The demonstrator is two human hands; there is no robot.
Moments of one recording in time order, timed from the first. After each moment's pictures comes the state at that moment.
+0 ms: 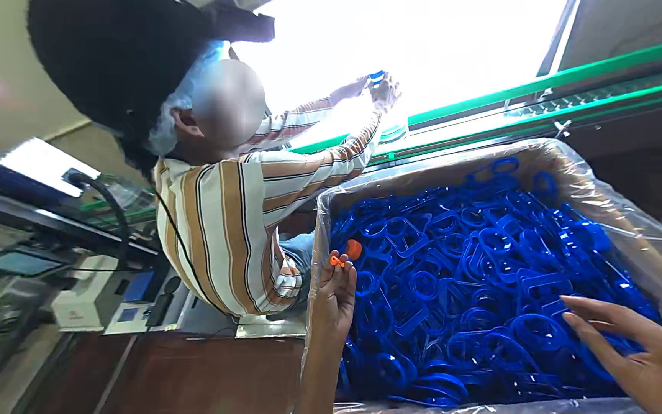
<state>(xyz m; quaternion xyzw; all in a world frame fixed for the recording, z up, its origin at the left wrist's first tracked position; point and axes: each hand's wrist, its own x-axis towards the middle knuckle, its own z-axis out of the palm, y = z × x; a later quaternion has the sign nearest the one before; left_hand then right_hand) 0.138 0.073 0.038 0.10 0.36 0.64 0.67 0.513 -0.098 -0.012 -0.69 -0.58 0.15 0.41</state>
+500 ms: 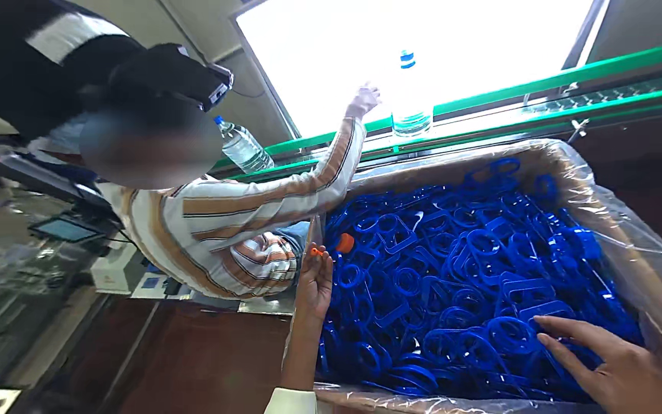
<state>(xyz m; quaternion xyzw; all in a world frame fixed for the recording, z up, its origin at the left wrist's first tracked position) 0.133 0.070 0.009 0.16 0.37 0.67 0.62 0.556 -0.108 -0.028 -0.65 -0.67 0.21 0.30</state>
